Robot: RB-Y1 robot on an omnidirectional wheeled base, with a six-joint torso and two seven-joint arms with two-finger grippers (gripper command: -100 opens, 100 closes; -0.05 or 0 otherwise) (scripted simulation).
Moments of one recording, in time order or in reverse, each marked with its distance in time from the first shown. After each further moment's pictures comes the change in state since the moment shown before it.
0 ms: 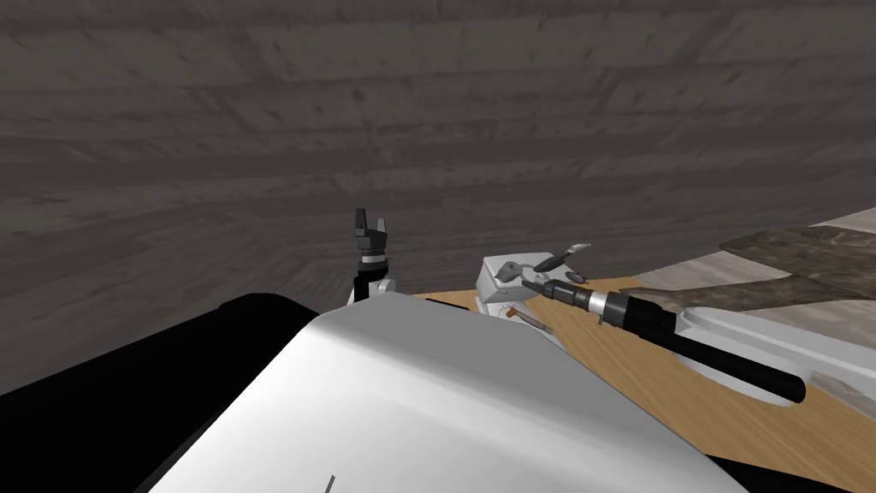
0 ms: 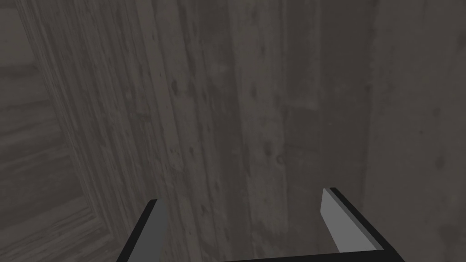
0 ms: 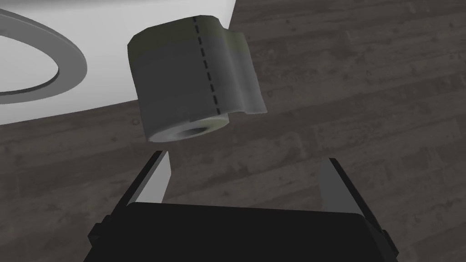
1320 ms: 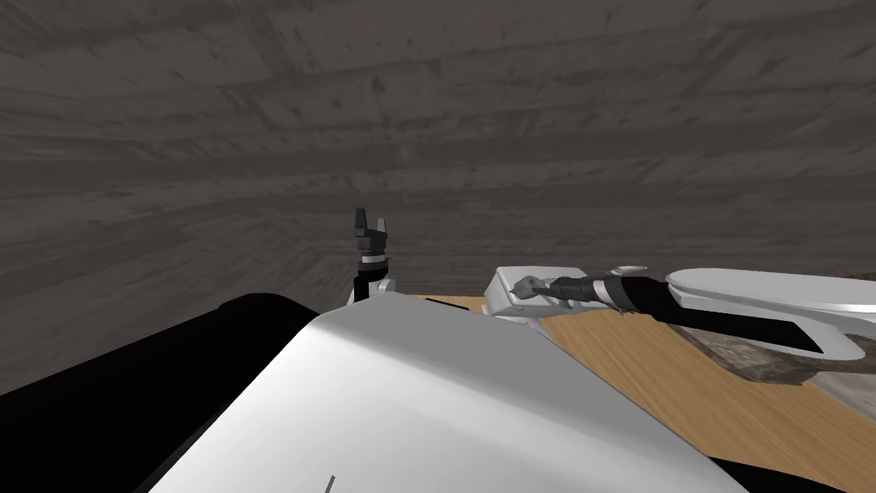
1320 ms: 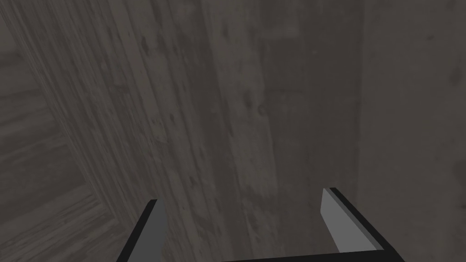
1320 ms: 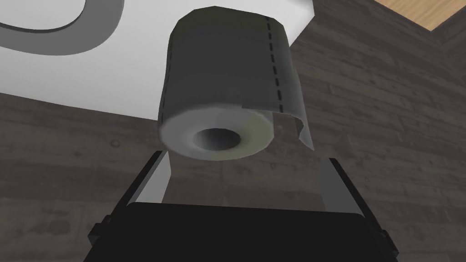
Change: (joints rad) left arm 0.000 0.000 0.000 0.000 0.000 0.000 0.000; right arm 0.090 -0.426 -0.011 0.106 0.092 -0.008 -0.091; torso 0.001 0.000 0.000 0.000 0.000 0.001
